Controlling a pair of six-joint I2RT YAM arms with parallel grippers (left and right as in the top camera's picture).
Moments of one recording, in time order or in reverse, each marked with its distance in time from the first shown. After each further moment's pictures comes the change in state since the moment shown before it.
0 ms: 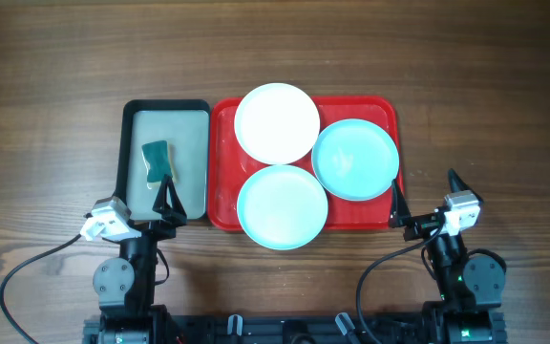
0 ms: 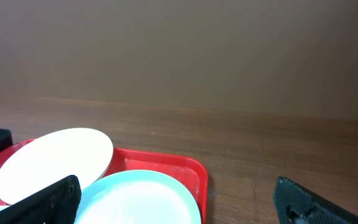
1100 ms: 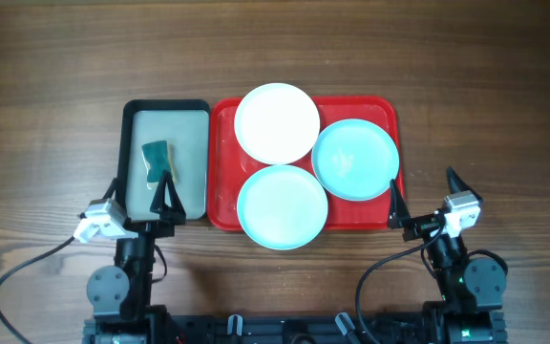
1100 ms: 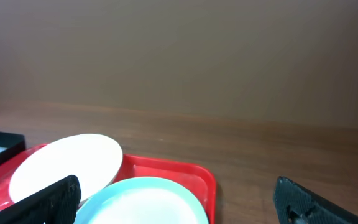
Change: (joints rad) left arm 0.000 0.009 0.066 0.042 0.049 -0.008; right arm 0.000 0.000 0.008 0.019 -0.039 0.011
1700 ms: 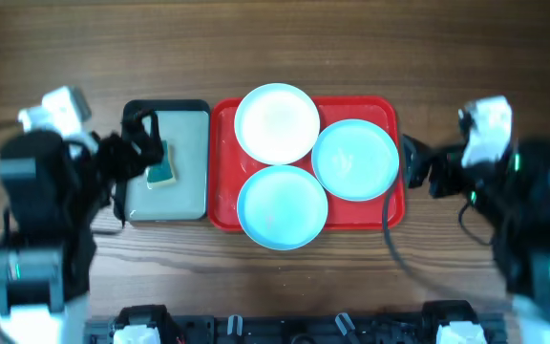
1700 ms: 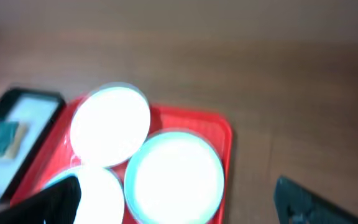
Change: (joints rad) left arm 0.000 0.938 1.159 -0.826 0.092 0.031; right arm 0.000 0.917 1.122 -0.862 -0.056 -0.032
